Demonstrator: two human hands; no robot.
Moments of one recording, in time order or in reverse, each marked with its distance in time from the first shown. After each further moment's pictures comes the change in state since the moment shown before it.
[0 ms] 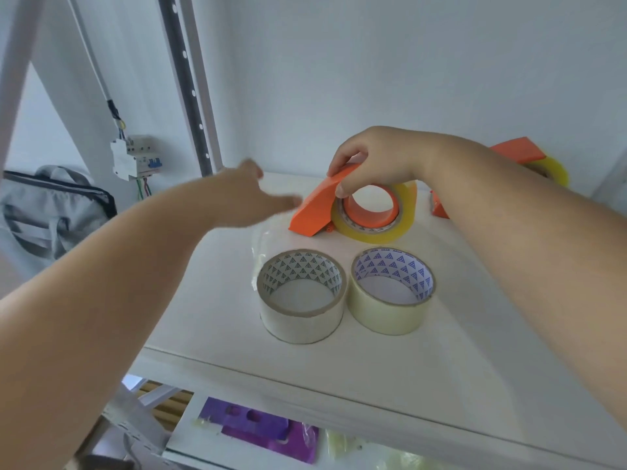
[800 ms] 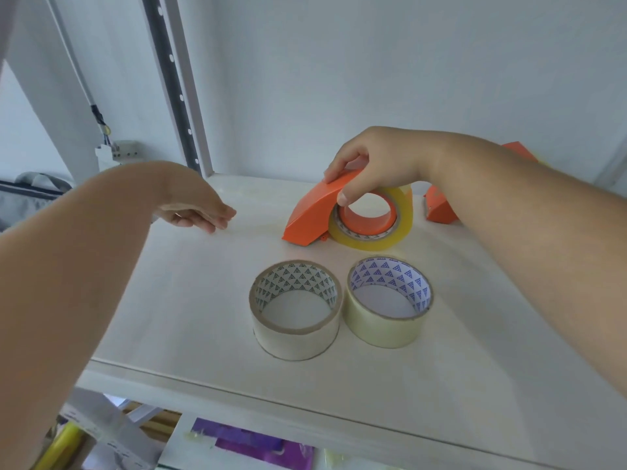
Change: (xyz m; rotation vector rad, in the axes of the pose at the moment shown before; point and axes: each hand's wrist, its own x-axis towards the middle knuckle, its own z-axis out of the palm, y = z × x) left_hand 0.072 -0.058 -0.026 -0.220 -0.375 -0.117; right_hand -0.001 0.003 -0.009 0.025 -0.042 -0.026
